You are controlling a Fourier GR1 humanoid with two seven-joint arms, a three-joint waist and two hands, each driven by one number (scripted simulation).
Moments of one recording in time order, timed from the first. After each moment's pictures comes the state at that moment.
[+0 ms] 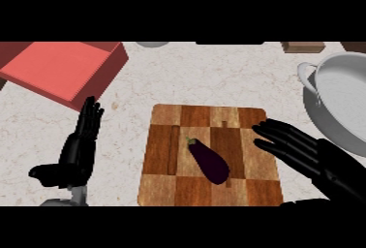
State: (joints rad) left arm -0.01 0.16 -0.16 -1.60 0.11 0.27 -0.11; right arm -0.05 -0.65 0.31 -2.02 0.39 0.13 -0.24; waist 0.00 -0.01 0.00
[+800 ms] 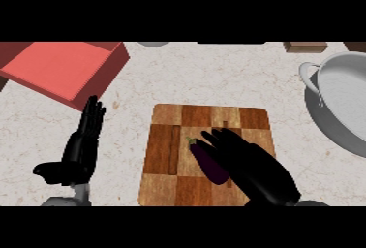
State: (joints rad) left arm -0.02 0.13 -0.14 -1.57 0.09 0.24 -0.12; right arm -0.21 -0.38 0.61 -1.92 0.75 0.34 0.26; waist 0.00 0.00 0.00
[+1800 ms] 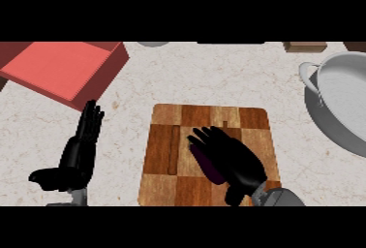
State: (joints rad) left arm 0.02 0.09 -0.10 -1.60 0.05 0.18 -0.12; right arm -0.19 -0.18 0.55 -1.64 1.00 0.33 0.11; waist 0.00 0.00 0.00
